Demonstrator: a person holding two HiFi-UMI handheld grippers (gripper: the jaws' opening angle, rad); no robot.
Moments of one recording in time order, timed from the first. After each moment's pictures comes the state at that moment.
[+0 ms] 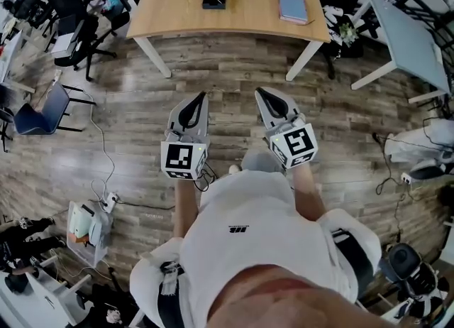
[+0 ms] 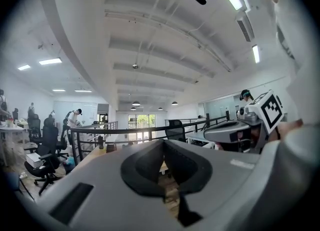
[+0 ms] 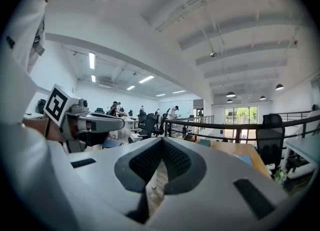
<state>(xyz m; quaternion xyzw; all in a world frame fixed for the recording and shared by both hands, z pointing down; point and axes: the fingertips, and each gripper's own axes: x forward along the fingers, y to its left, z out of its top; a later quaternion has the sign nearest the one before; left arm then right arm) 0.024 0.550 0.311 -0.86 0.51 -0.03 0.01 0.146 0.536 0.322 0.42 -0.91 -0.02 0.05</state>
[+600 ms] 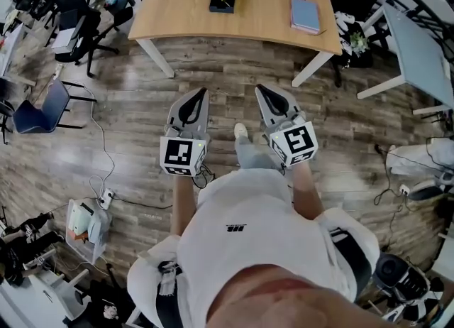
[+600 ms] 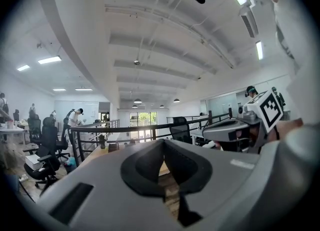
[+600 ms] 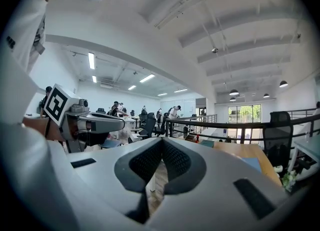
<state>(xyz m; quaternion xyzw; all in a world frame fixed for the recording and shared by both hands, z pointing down) 0.010 0.455 0.322 -0.85 0.52 -0.05 0.00 0.130 0.438 0.332 0.40 -0.91 -0.01 0.05</state>
